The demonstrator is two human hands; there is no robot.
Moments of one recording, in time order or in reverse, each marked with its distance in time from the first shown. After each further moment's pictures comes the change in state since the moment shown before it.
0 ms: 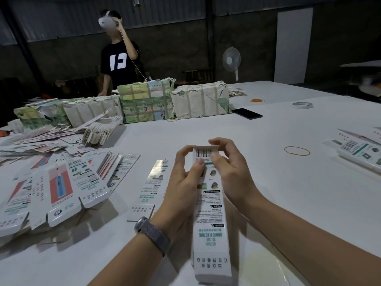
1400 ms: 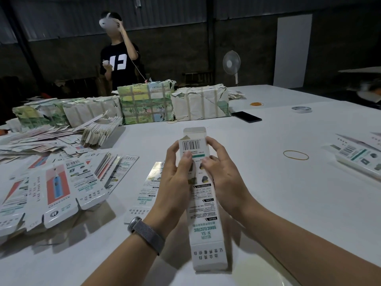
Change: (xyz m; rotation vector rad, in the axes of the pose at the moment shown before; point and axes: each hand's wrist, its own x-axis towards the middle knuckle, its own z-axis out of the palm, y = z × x) left_hand 0.002 0.012 -0.004 0.027 0.089 0.076; right_hand -0.007 -0.004 0.007 0.031 -0.171 0.052
